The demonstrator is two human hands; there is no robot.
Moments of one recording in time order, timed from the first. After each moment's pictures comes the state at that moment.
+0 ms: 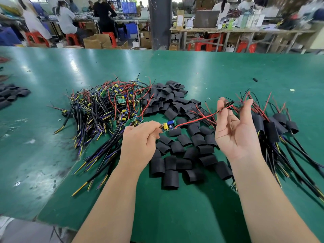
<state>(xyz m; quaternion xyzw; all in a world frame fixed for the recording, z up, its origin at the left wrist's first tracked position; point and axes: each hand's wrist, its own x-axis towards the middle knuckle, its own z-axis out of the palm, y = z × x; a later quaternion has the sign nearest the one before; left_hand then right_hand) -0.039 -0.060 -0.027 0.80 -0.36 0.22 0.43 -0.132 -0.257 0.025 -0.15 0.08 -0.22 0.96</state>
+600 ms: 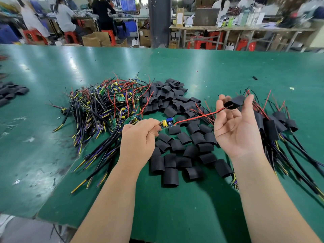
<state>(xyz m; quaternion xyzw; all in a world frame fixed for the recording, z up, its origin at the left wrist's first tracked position) -0.042 -0.059 -0.024 0.81 -0.34 0.22 0.43 -0.133 -0.255 0.024 -0.25 0.11 -0.25 0.93</state>
